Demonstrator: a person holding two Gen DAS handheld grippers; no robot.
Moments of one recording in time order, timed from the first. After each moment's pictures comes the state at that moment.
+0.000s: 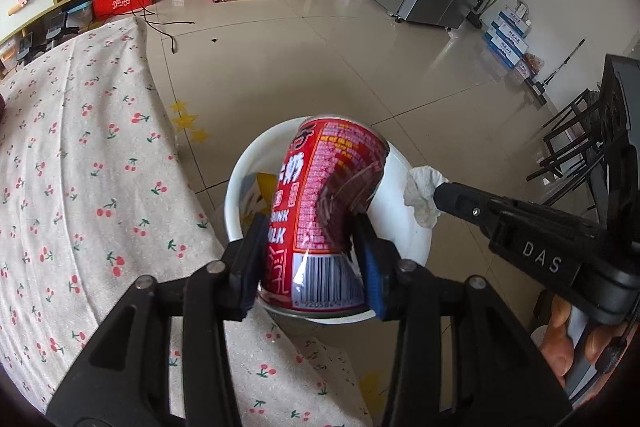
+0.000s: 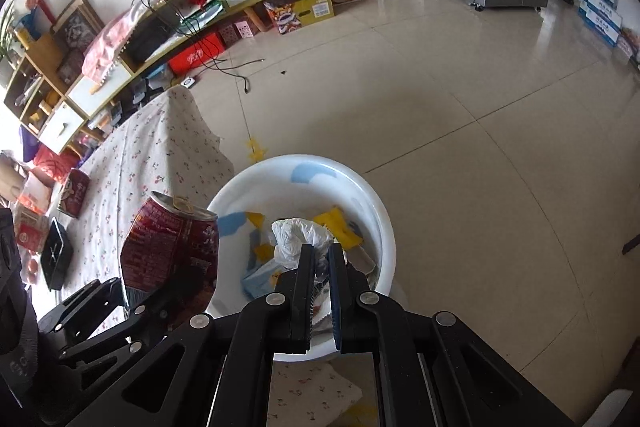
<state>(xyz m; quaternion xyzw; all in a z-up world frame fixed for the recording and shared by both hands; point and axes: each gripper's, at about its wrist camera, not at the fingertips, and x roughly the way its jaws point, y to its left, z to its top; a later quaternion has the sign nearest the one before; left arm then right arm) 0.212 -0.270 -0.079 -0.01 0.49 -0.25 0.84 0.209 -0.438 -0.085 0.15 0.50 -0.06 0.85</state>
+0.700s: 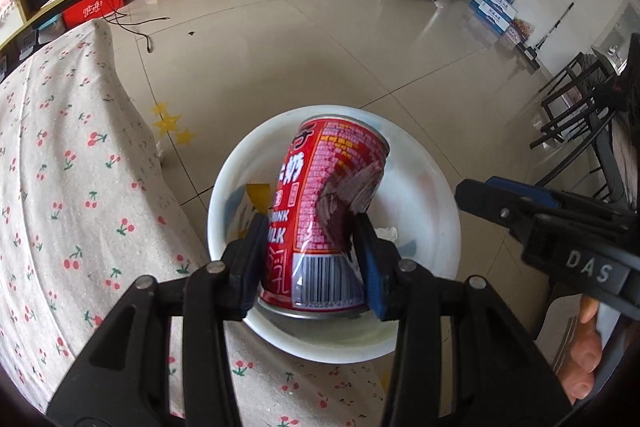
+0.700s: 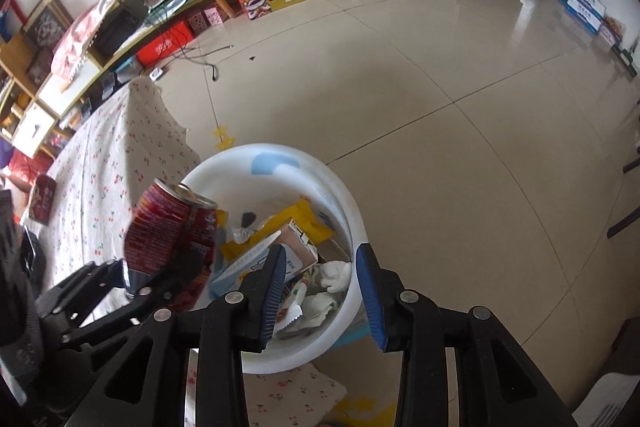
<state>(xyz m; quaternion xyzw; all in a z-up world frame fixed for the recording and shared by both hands) 0.230 -0.295 -0.098 0.04 0.51 -0.28 0.82 0.215 -0.455 -0.099 0.15 0.52 -0.11 0.83</state>
